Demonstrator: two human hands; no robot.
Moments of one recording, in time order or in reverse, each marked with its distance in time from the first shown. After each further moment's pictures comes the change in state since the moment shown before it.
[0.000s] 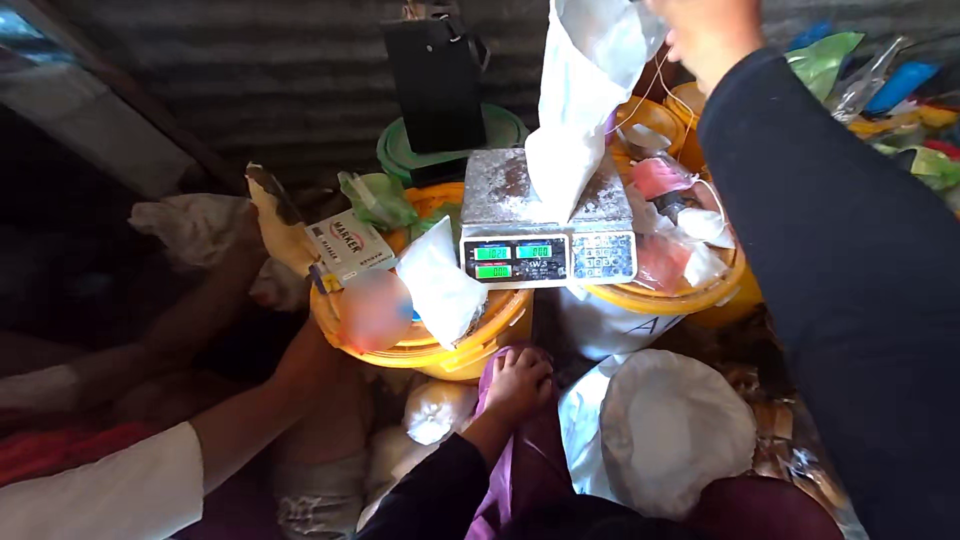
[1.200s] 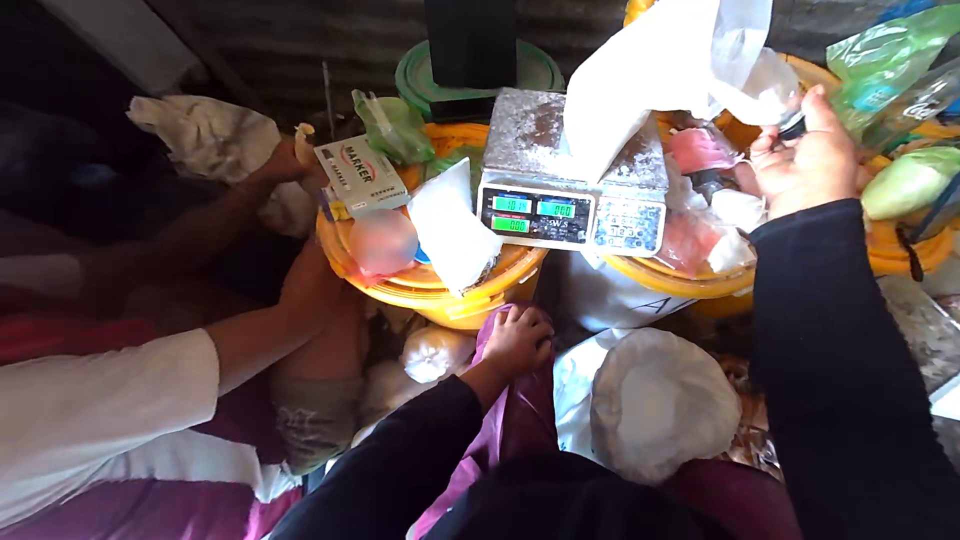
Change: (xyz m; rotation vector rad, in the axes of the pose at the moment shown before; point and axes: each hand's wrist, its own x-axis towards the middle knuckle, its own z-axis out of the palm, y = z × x) left_hand -0.003 -0.005 0.000 -0.044 0.057 0.047; right_hand -0.110 0.108 0.005 1.049 0.380 0.551
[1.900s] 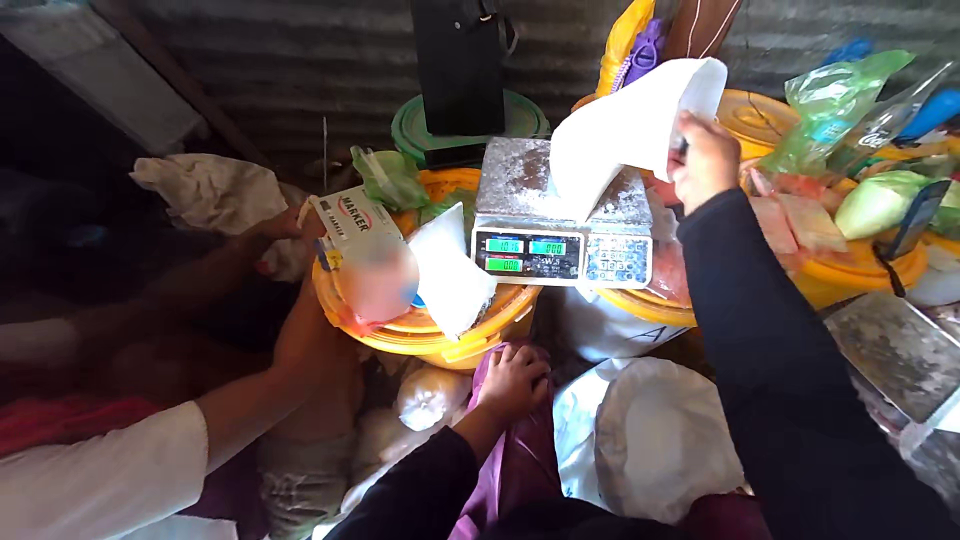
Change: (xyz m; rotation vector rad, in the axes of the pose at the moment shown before) left_hand 0.000 -0.006 0.001 0.013 0.004 -0.023; right_hand 0.007 0.037 0.068 -0.358 -0.102 -0.043
